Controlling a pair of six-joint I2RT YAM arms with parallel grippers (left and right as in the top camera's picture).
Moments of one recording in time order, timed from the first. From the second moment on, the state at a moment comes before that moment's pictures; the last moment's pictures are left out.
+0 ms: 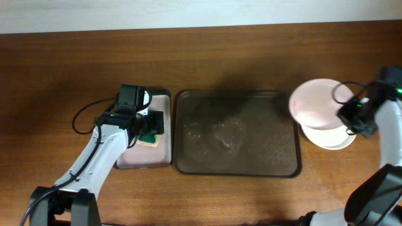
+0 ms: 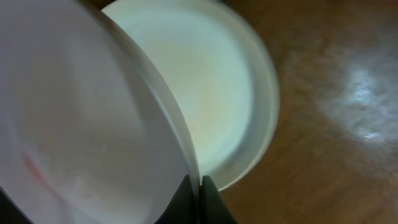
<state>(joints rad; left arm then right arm) -0.17 1.56 0.97 -0.56 -0.02 -0.15 -0.50 1.64 1.29 -0.98 -0.03 0.42</state>
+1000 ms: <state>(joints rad) -0.03 1.55 1.19 -1.10 0.13 -0.23 -0.01 1.63 1.31 -1.19 -0.20 0.07</state>
